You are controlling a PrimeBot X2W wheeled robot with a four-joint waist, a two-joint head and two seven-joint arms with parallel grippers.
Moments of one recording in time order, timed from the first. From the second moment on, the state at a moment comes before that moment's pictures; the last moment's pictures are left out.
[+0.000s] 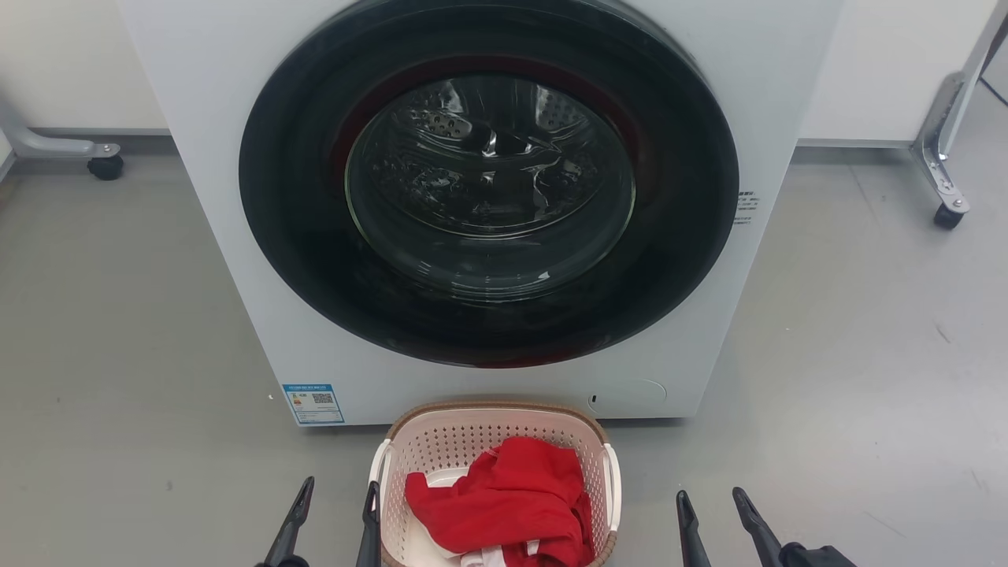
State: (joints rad) left arm 0.01 0.10 -0.27 0.17 -0.22 0.11 -0.23; right arm -0.04 -0.05 0.35 0.27 0.32 -0.11 -0.23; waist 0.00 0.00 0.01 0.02
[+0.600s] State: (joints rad) left arm 0.03 0.09 -0.27 0.16 -0.16 0.12 -0.25; right arm -0.03 -0.05 0.36 0.26 0.25 -0.12 -0.25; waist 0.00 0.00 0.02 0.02
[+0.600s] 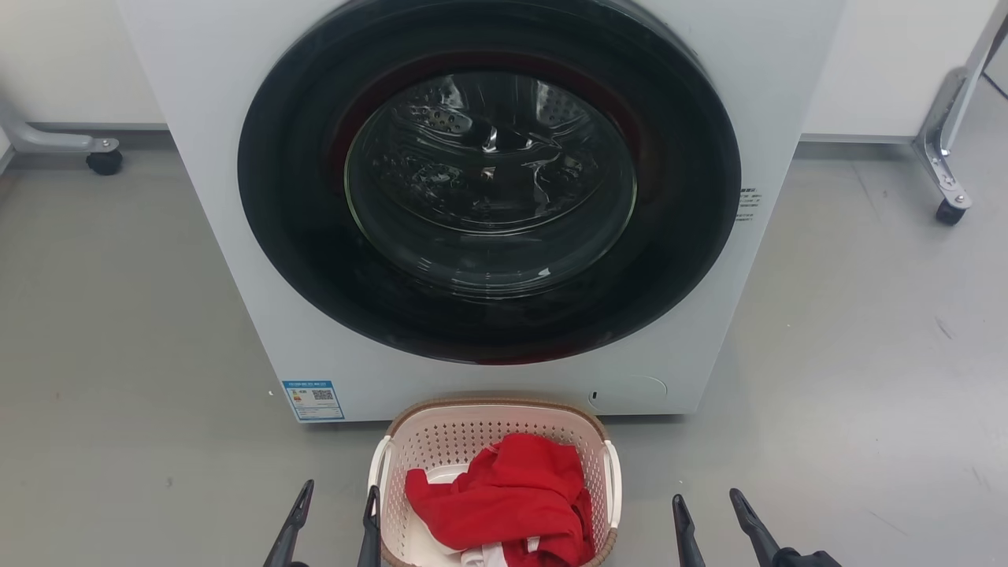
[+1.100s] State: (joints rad) left arm 0.03 0.09 -0.26 0.16 -0.16 0.12 -0.25; right arm -0.03 -0.05 0.35 0.25 0.24 -0.12 -0.25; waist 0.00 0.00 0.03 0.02
